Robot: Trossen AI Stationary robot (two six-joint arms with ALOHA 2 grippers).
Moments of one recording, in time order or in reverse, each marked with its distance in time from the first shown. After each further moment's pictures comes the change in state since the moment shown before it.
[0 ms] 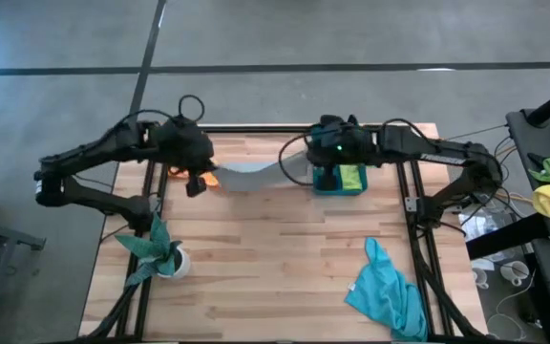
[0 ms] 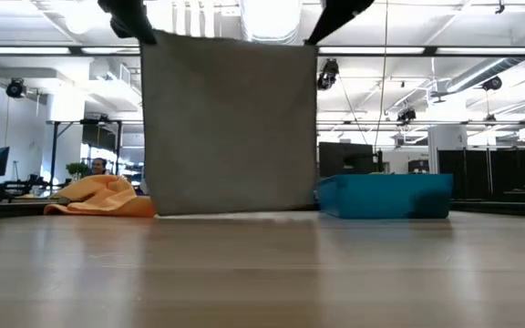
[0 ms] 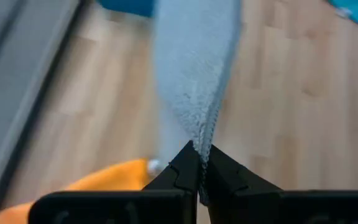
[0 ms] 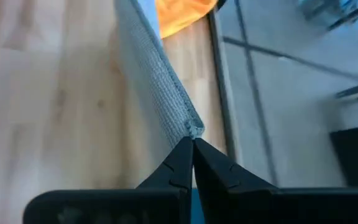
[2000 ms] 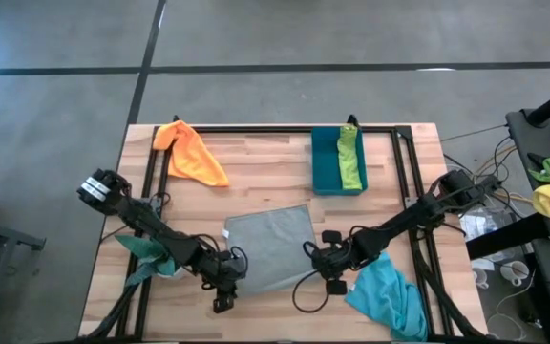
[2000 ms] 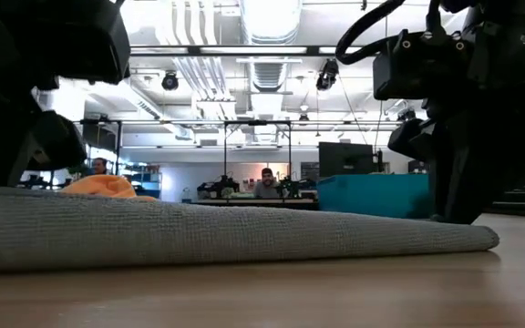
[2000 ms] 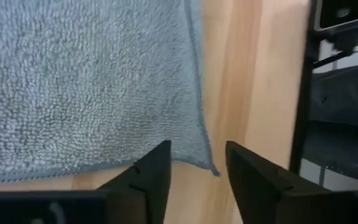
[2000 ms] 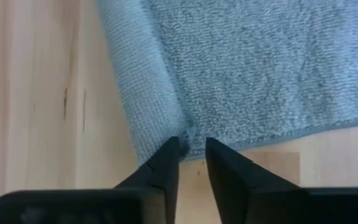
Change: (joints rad) left arm -0.792 0.504 -0.491 0.964 0.096 -0.889; right arm 0.562 0.272 -0.631 0.540 -0.179 0.763
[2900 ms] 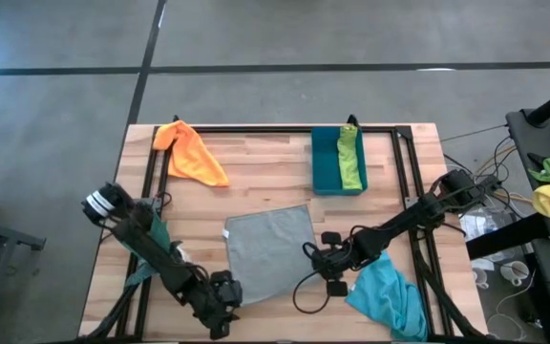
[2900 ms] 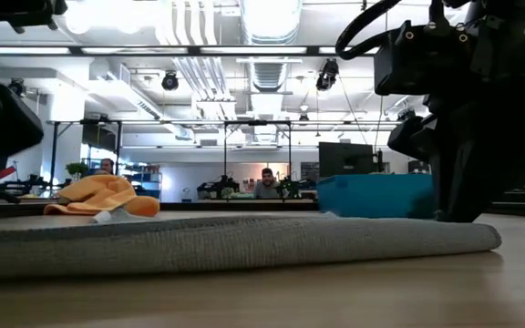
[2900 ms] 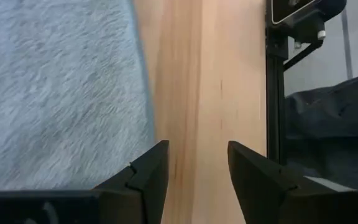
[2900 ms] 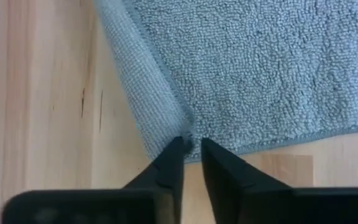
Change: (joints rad) left arm -0.206 0.158 0.114 0.100 -0.277 -0.035; right arm 0.003 -0.006 0.000 0.013 -0.034 -0.003
